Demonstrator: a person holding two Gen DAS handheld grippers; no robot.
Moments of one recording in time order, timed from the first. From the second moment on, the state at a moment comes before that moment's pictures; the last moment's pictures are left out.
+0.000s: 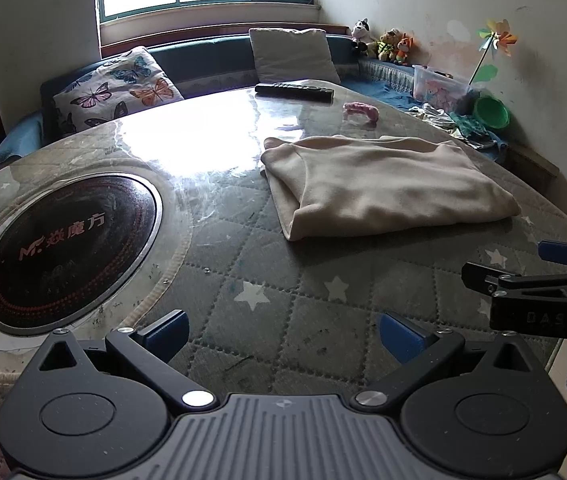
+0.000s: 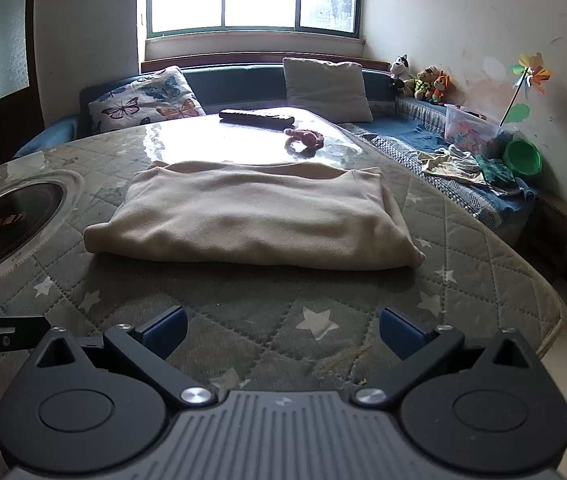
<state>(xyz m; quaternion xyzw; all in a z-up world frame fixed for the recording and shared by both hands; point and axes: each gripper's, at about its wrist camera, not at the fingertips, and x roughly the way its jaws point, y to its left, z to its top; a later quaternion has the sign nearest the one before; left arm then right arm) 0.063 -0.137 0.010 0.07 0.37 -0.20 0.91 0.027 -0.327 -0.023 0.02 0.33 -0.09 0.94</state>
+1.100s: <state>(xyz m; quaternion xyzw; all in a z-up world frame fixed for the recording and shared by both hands) 0.048 -0.148 0.022 0.09 0.35 -0.20 0.91 0.027 -0.327 -0.027 0.02 0.33 -0.10 0.94</state>
